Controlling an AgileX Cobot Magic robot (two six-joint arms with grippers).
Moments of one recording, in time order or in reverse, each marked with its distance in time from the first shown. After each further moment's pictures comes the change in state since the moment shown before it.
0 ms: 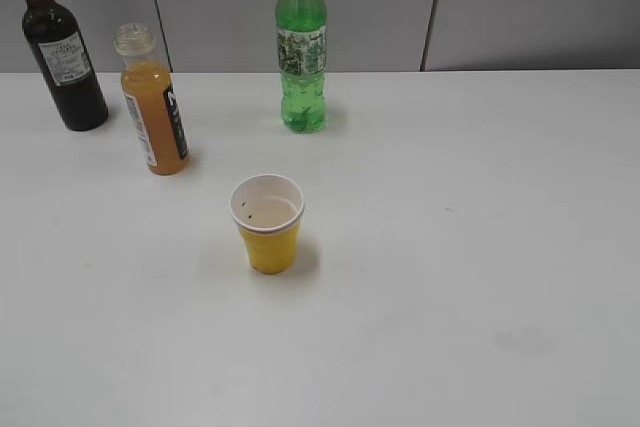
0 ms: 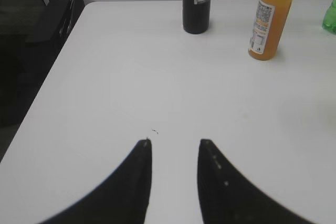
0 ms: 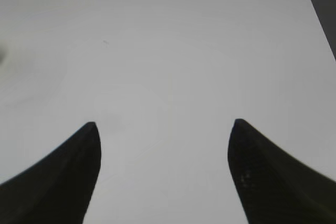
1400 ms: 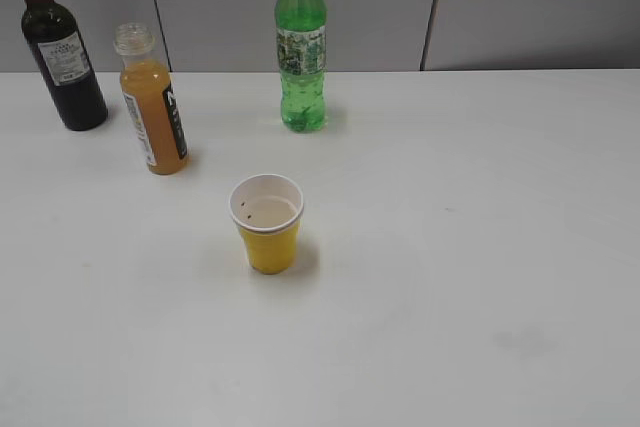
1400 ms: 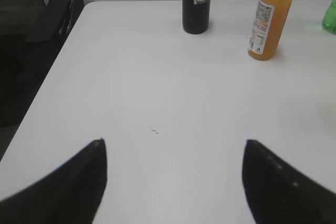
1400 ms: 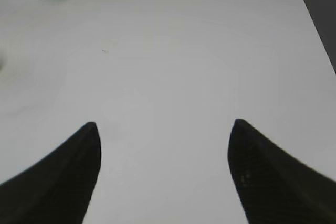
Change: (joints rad) left arm 0.000 0.000 0.000 0.000 0.000 0.000; right arm 0.000 0.000 0.020 0.000 -0.054 -0.004
